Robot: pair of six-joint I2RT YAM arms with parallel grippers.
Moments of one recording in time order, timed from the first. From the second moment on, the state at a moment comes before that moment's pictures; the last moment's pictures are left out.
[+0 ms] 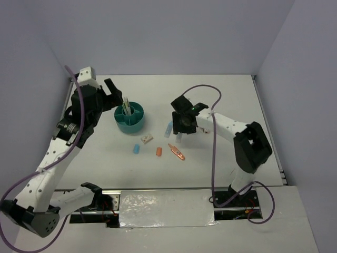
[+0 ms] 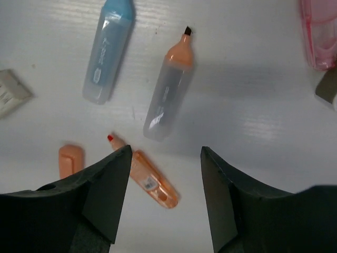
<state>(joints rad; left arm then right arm) -0.36 1.06 1.23 -0.44 -0.35 -0.45 0.65 1.70 1.27 -0.69 0.15 0.55</state>
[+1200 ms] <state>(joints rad) -0.62 1.19 1.06 -0.87 -0.17 -0.76 0.65 1.58 1.29 -0.59 0.24 0.48</state>
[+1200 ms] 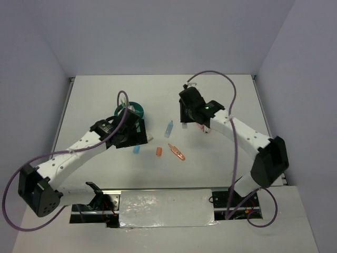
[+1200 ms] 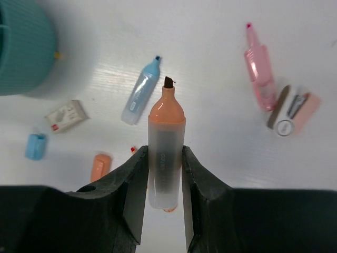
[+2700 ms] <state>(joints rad) -0.85 1.58 1.11 -0.56 -0.22 -0.83 0.65 1.00 0.99 -0.55 -0.32 0.44</state>
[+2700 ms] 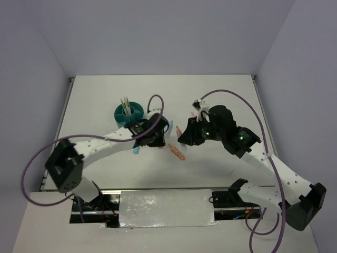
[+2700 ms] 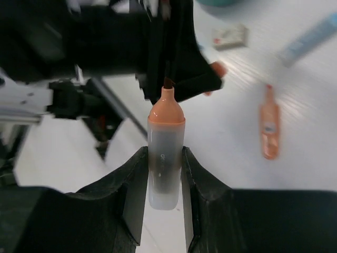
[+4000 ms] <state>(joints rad) -0.71 0.96 0.99 0.25 0.27 -0.87 0.69 0.92 0.83 0.34 -0.79 0.83</state>
